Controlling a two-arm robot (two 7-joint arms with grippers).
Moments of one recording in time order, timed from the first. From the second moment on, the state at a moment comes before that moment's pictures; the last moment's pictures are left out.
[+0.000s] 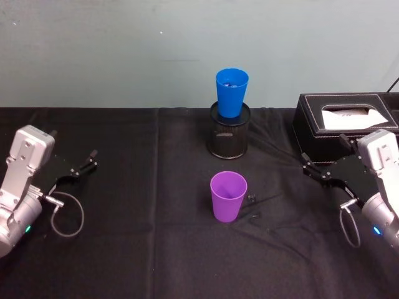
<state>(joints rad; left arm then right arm) -0.20 0.60 0.45 -1.41 -0.25 -0.12 0.03 0.19 0.61 -0.44 -1.42 0.26 -0.13 -0.02</state>
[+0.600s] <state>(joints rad) -0.20 0.60 0.45 -1.41 -0.25 -0.12 0.03 0.07 0.66 -0.43 -1.50 0.43 -0.23 0.32</state>
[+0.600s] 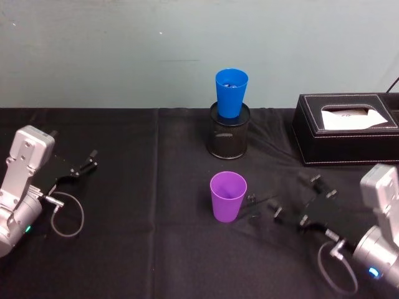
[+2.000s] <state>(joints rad) -0.20 0.60 0.45 -1.41 -0.25 -0.12 0.03 0.22 0.44 -0.48 -1.30 0.36 -0.23 0.52</state>
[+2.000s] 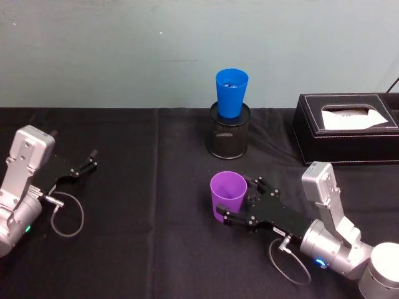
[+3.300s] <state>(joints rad) -0.20 0.60 0.45 -1.41 -0.25 -0.12 0.03 0.26 0.37 -0.46 -1.24 0.35 -0.23 0.55</state>
